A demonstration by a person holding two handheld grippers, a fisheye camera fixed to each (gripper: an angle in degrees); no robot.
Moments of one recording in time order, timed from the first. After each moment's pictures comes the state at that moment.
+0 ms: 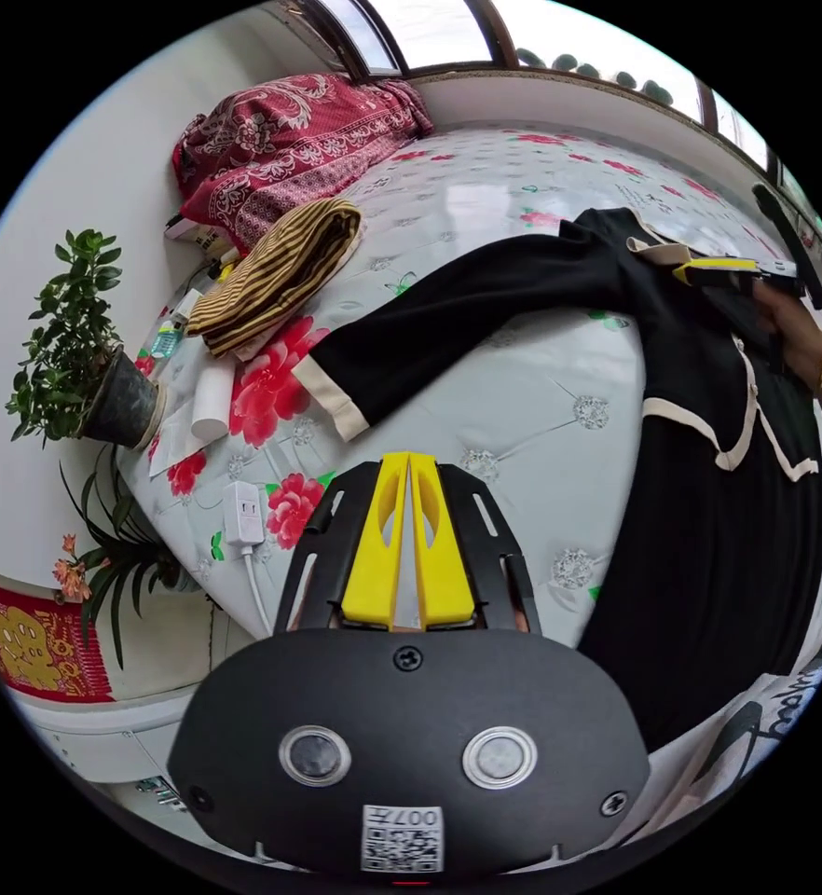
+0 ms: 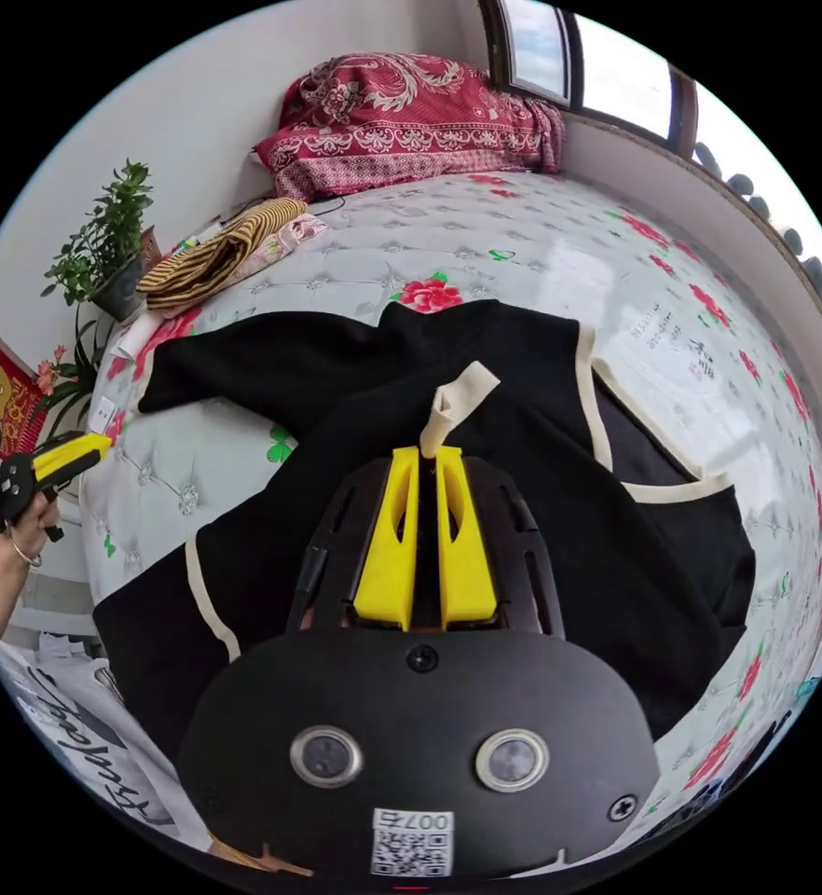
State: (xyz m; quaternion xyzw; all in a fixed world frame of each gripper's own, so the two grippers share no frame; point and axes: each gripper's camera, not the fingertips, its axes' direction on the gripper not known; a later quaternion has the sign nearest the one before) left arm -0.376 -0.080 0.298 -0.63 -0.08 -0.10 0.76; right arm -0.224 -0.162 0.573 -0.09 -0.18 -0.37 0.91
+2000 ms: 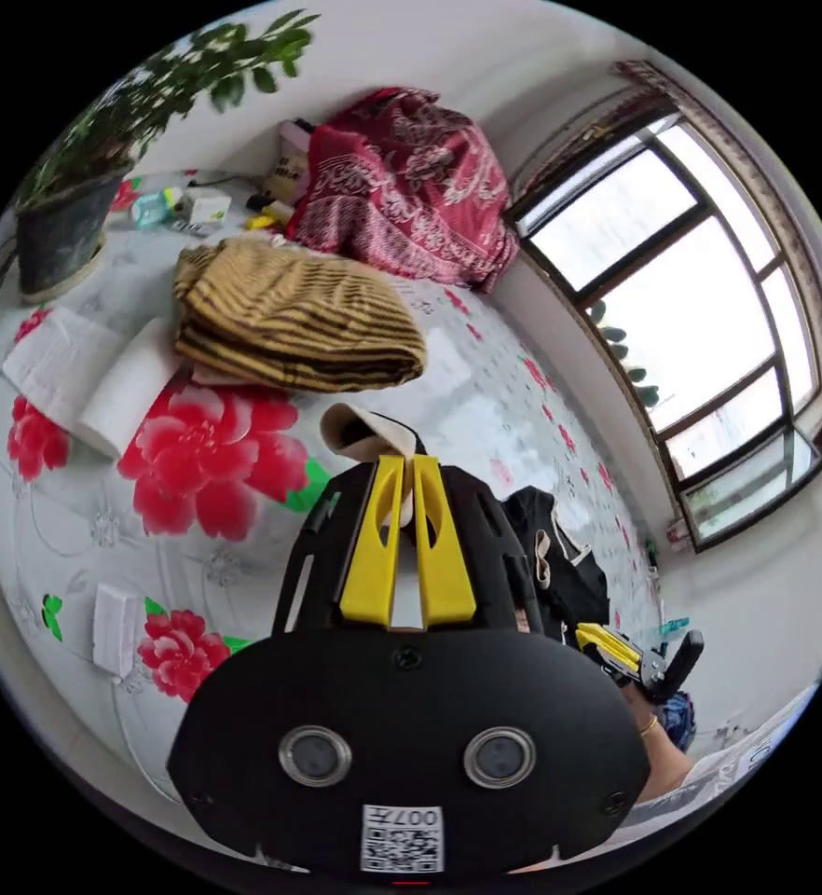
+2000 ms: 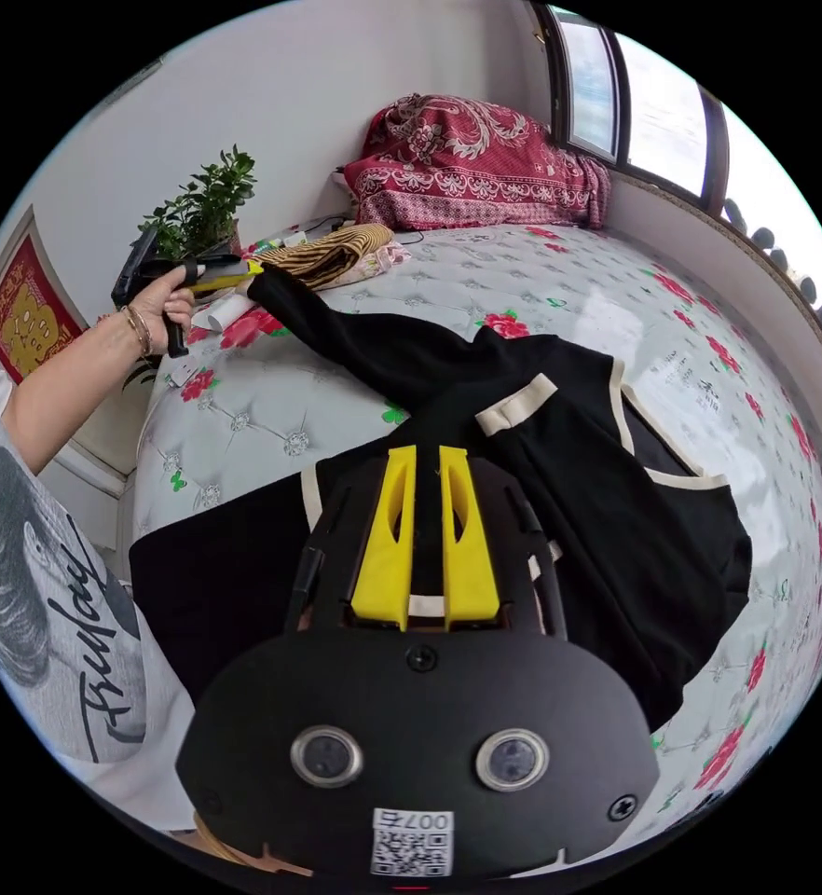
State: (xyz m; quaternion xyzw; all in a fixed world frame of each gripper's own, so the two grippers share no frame) left arm -0.648 -0.112 0.269 -0.37 0.00 -0.46 0.80; right arm -0.060 -0.092 0.556 -0.05 -0.24 -0.41 0.88
